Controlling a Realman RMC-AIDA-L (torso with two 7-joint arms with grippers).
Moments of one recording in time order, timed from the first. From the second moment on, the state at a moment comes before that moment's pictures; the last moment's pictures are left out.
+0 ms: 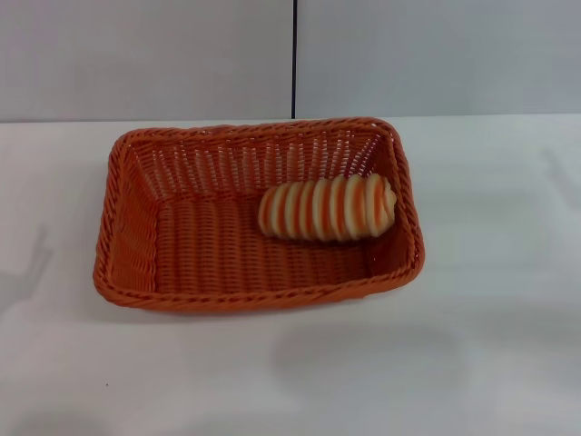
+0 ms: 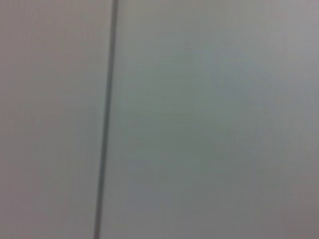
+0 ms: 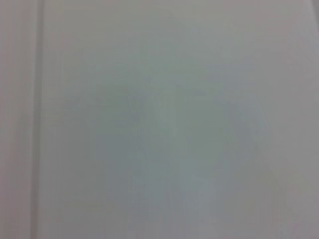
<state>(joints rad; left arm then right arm) -0.11 -2.07 0.60 -0.03 0.93 1.80 -0.32 0.26 2.08 -0.75 -0.35 -0.95 -1.51 0.71</state>
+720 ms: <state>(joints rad) -0.14 -2.07 0.55 -0.10 0.93 1.80 -0.27 0.28 2.08 -0.70 -0.30 -0.92 -1.53 0.67</state>
